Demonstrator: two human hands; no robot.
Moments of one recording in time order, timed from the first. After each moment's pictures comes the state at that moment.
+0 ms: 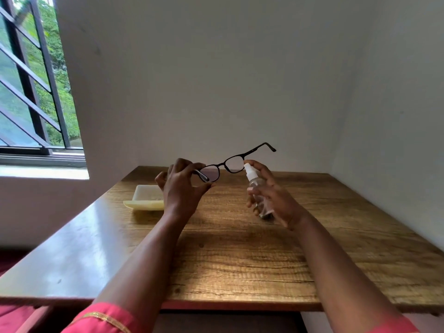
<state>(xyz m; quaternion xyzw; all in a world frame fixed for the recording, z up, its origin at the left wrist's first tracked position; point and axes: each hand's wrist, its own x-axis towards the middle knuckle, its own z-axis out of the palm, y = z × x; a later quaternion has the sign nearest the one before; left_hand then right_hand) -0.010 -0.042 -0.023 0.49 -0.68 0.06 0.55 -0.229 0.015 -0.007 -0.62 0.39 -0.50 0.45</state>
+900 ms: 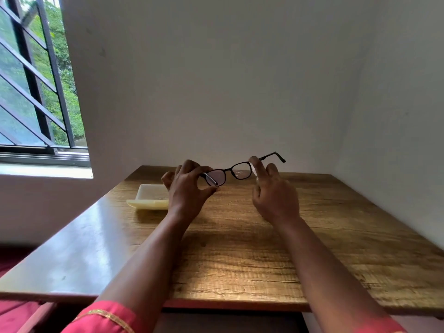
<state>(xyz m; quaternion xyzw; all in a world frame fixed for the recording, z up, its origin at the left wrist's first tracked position) -0.012 -0.036 -0.021 0.48 -0.71 0.07 0.51 -0.215 0.005 -0.015 -0.68 0.61 -0.33 -0.24</state>
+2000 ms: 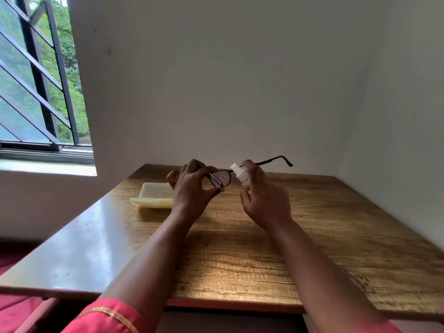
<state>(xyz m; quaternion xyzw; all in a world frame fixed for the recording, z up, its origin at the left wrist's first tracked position) -0.014 -0.038 -0.023 0.46 -0.71 0.05 0.53 -0.192 0.009 -0.017 -0.72 0.51 -0.39 -0.28</state>
